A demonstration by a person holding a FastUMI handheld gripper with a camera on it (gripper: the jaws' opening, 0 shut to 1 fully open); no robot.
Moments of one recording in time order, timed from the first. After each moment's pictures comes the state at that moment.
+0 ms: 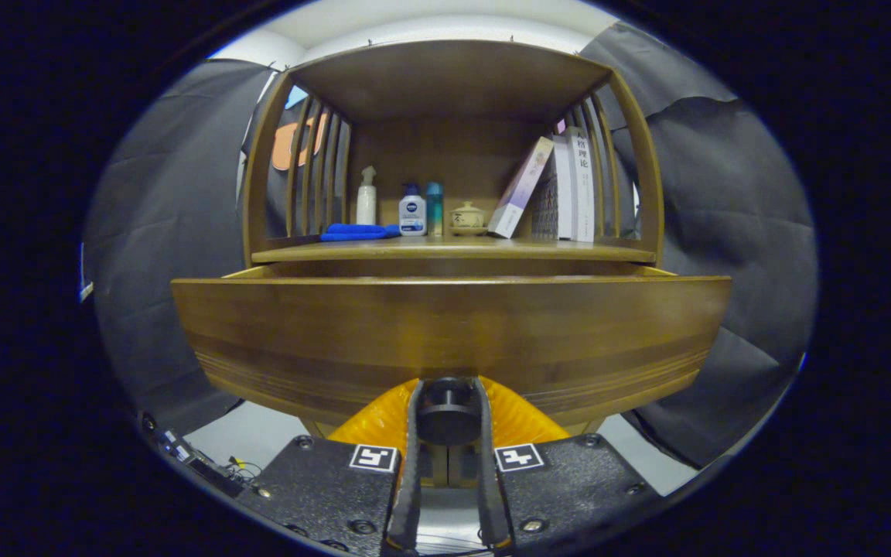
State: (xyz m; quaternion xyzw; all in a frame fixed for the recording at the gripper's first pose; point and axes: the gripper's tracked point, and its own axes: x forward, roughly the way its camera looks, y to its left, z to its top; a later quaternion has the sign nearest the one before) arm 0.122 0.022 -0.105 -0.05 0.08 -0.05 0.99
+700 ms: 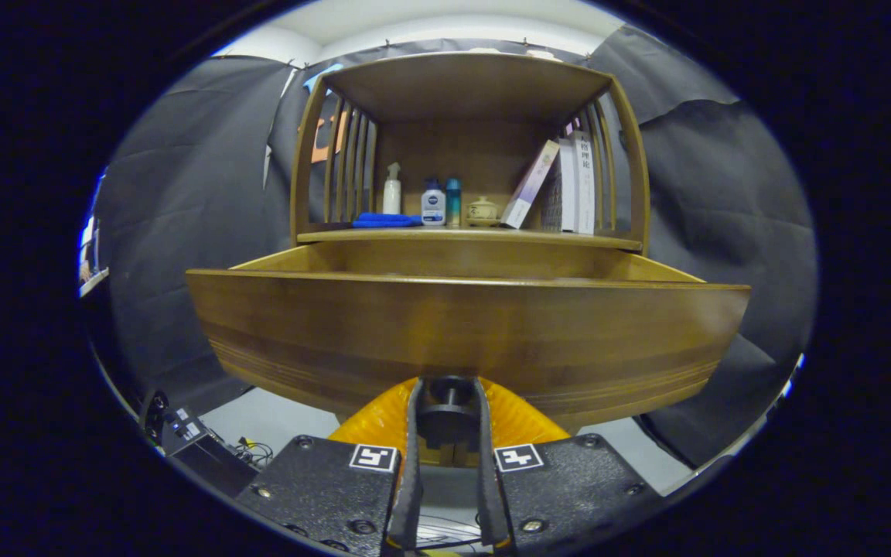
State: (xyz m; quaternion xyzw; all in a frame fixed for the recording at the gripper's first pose) arm 0.056 0.031 -0.121 -0.06 0.10 -0.01 0.99
